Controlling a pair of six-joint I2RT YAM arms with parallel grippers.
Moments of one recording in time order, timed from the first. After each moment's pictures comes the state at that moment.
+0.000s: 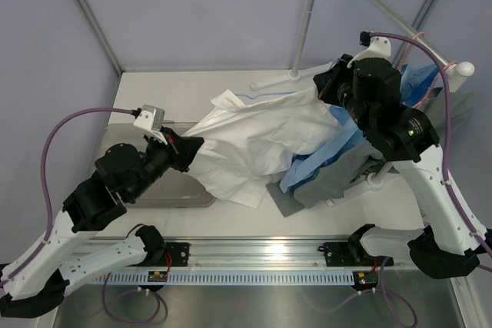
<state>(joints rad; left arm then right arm) -0.89 0.67 1.12 -0.57 -0.30 -0.42 0.61 1.22 1.74 -0.76 0.38 0.53</state>
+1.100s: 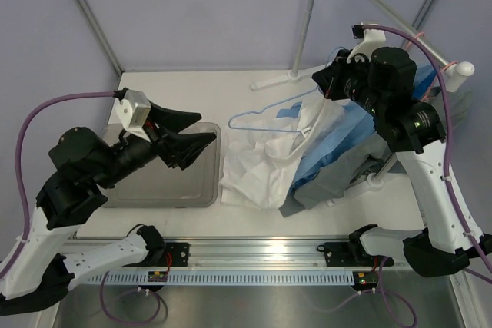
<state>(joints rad) -0.88 0.79 1.40 -0.50 0.10 -0.16 0.43 1.24 1.76 -0.73 0.00 0.30</state>
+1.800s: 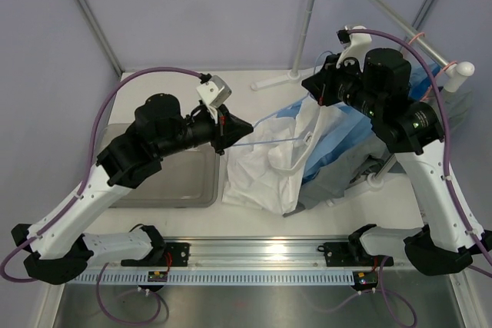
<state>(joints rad) -0.88 1.09 1.46 -0.52 0.22 -0.14 0.50 1.25 1.77 -0.76 -0.10 0.22</state>
